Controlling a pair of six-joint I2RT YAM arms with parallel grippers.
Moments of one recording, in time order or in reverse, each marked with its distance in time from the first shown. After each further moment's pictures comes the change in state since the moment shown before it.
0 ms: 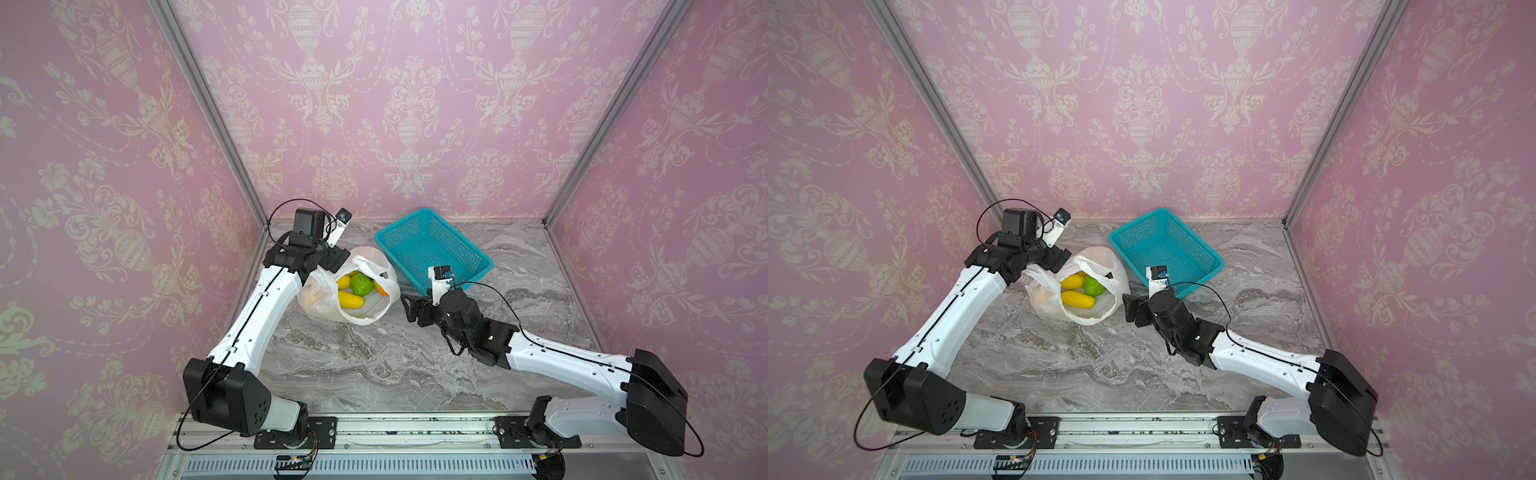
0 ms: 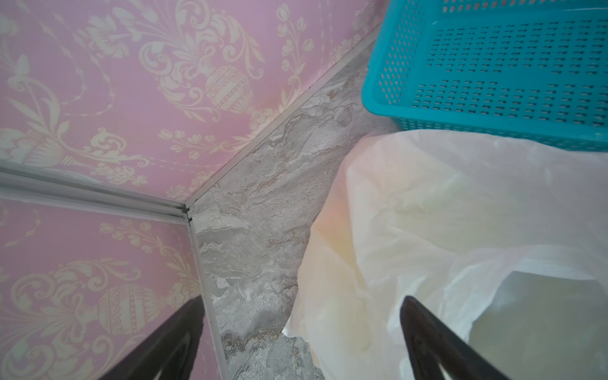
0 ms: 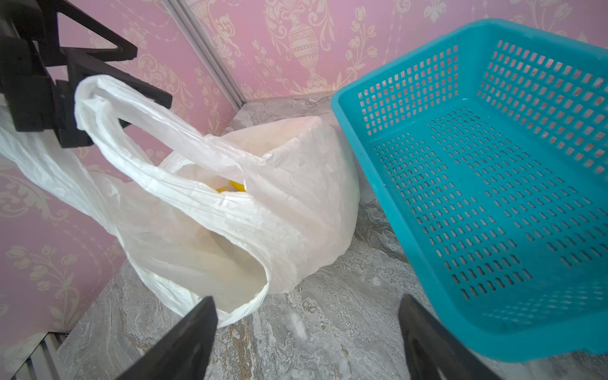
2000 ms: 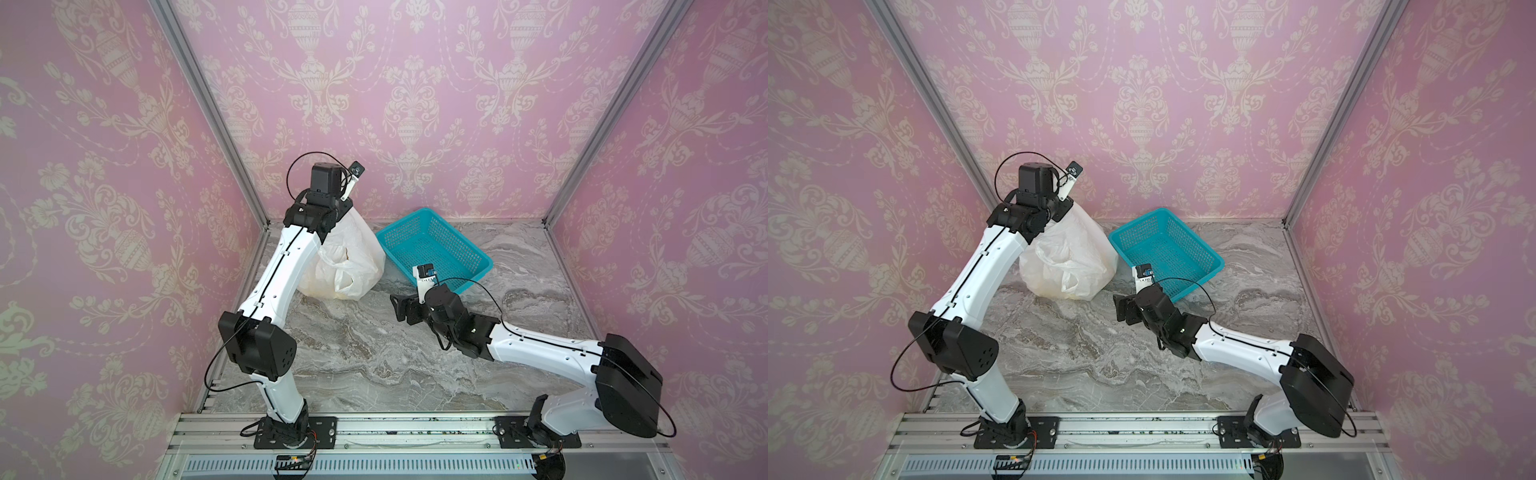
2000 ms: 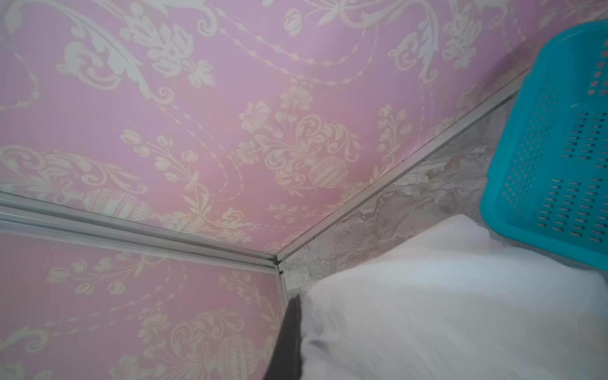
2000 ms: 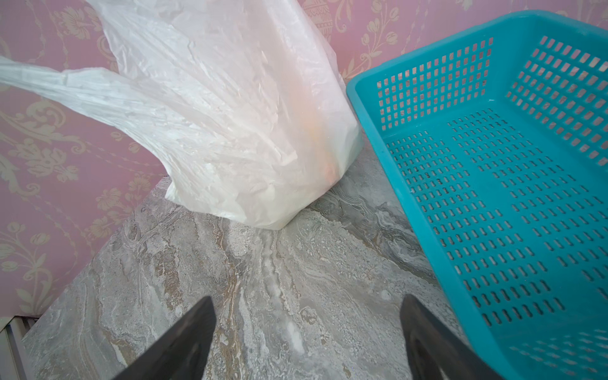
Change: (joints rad) left arm -0.036 0.332 0.536 0.043 -0.256 0.082; right arm 0.001 0.151 0.083 0.029 -0.027 -0.072
